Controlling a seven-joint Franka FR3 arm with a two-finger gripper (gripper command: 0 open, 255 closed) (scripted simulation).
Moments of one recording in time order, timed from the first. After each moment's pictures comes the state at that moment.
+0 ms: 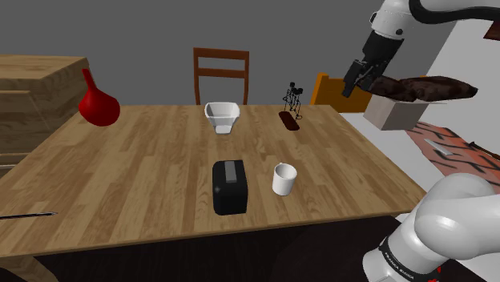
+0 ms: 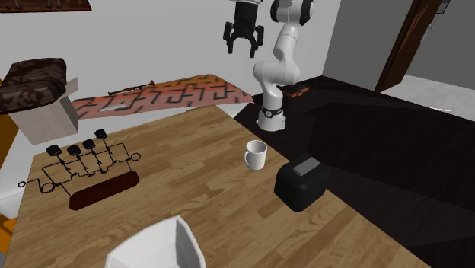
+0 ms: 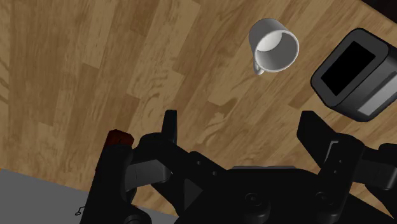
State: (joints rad) arm -0.01 -0.81 -0.07 -2.29 -0.10 1.65 0.01
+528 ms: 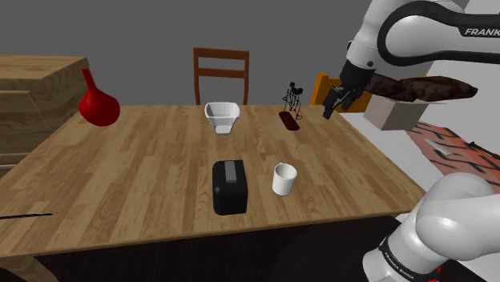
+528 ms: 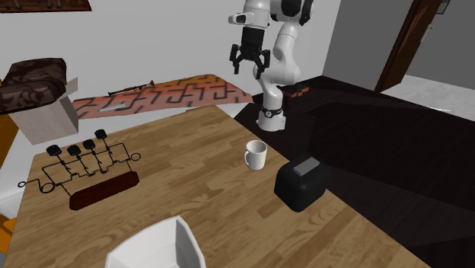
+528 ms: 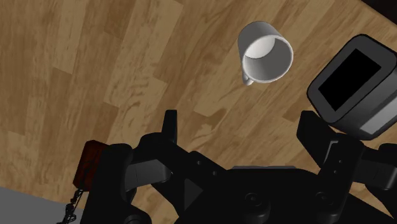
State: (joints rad) arm 0.01 -0.80 -0.01 -2.46 -0.07 1.82 0.07
